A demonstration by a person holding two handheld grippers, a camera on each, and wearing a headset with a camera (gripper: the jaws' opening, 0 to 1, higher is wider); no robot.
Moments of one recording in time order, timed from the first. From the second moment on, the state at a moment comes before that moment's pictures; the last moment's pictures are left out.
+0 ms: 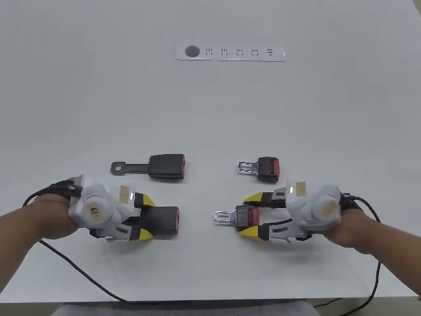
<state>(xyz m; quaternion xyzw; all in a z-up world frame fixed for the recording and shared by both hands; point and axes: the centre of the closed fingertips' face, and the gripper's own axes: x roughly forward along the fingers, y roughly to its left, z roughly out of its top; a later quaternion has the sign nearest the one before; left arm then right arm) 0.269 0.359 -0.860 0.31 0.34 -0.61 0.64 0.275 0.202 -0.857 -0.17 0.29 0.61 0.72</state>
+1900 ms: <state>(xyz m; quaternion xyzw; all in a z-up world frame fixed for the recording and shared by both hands) 0.271 0.360 -0.862 0.33 0.36 -0.62 0.62 0.272 0.294 -0.857 -0.16 0.28 0.64 0.70</state>
